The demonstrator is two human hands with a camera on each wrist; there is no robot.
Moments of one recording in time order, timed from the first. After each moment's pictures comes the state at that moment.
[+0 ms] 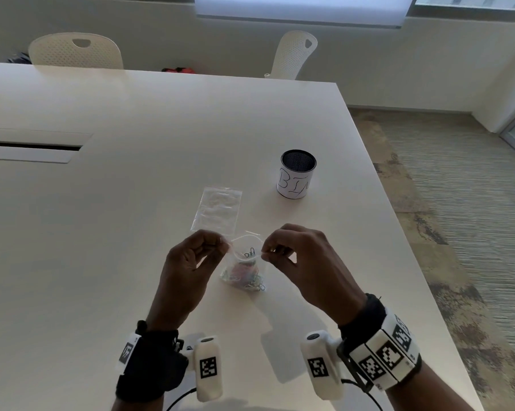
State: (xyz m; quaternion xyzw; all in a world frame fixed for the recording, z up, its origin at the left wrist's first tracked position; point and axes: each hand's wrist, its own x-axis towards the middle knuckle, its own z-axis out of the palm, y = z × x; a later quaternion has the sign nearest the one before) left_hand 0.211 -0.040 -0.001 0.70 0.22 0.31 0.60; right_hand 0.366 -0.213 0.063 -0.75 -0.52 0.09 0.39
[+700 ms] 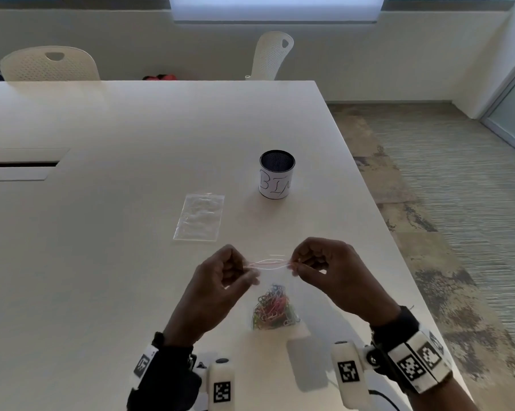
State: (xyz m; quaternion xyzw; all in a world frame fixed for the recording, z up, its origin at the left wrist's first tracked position) left_hand 0.238 -0.083 0.003 0.75 0.18 0.14 0.62; right_hand 0.401 -0.277 0.048 -0.75 -0.41 0.21 0.47
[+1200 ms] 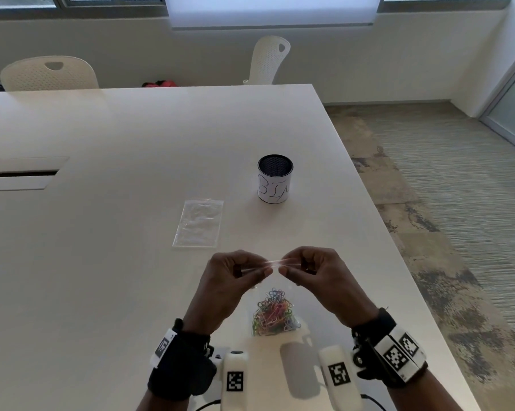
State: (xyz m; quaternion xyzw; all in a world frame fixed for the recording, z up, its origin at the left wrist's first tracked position) left_hand 0.270 -0.086 0.001 0.71 0.20 0.15 0.66; right_hand 0.402 -0.263 0.015 -0.70 -0.30 0.30 0.58
